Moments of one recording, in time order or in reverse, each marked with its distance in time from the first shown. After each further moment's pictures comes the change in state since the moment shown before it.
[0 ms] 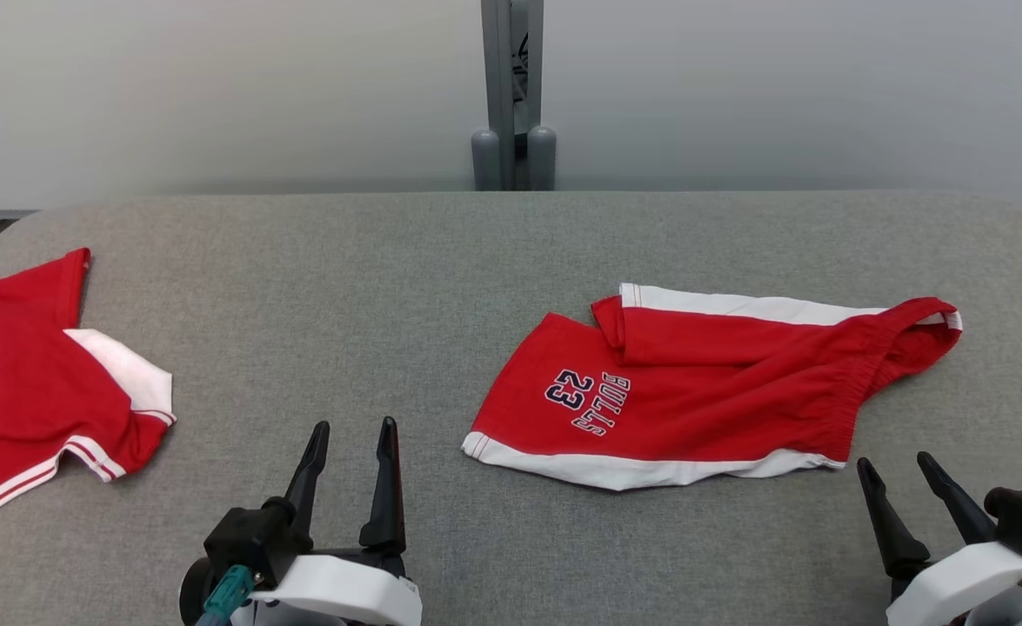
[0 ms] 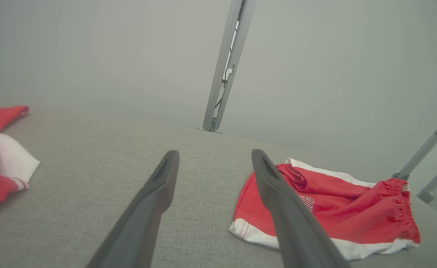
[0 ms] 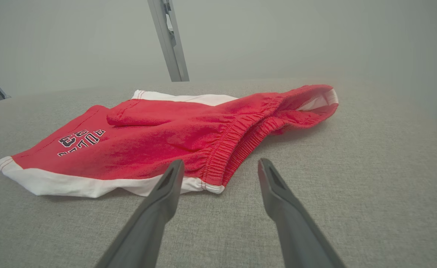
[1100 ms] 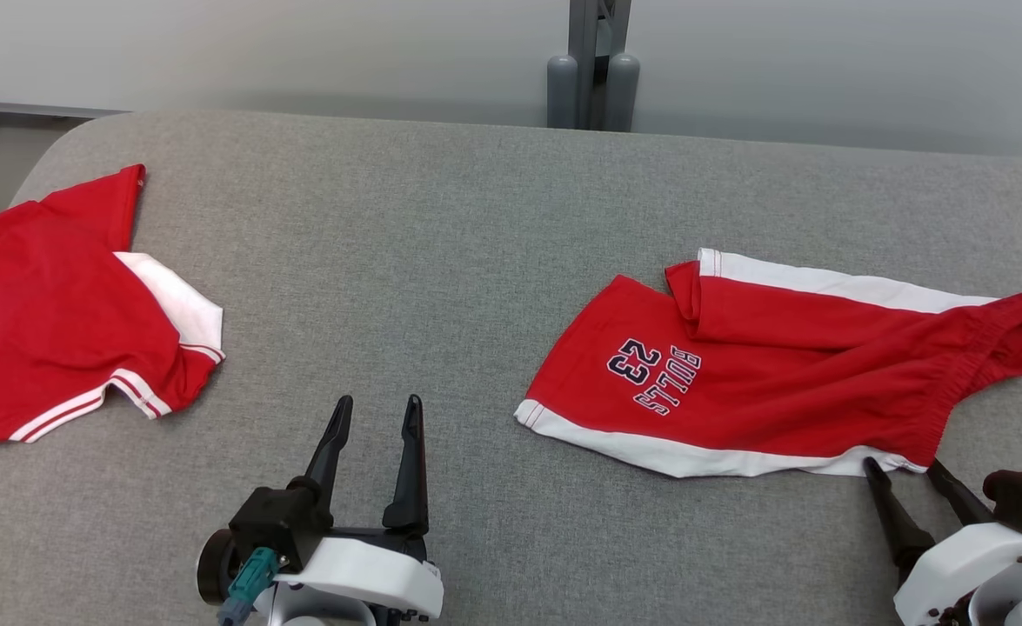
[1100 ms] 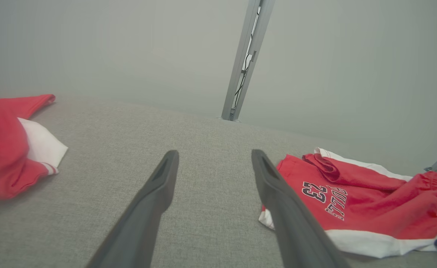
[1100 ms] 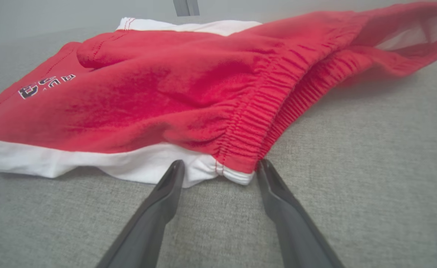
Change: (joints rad) left arm -0.043 0.000 -0.052 -0.018 0.028 0.023 0.000; right arm -0.117 -0.037 0.112 0.190 0.082 0.000 0.000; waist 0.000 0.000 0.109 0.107
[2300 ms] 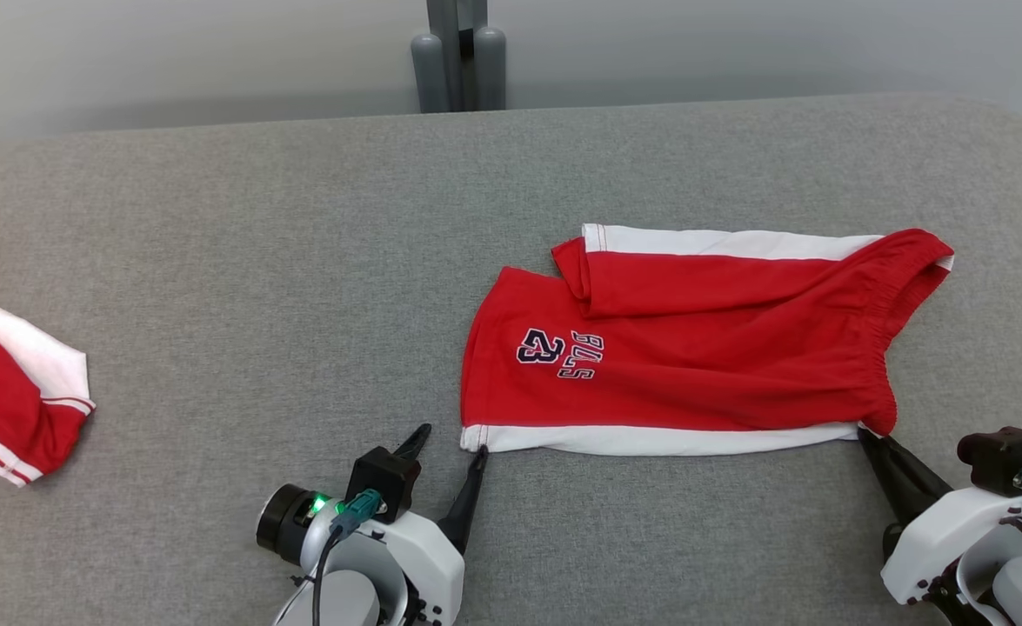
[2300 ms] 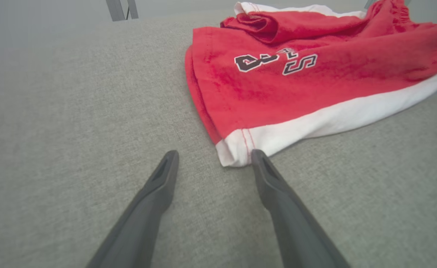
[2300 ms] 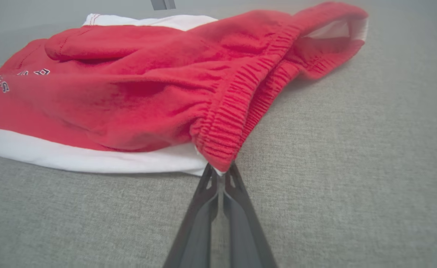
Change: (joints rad) left arm -0.310 0.000 -0.261 0.600 0.026 -0.167 0.000; right arm -0.111 -0.088 0.231 -0.017 0.141 0.000 0.000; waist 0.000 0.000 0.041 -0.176
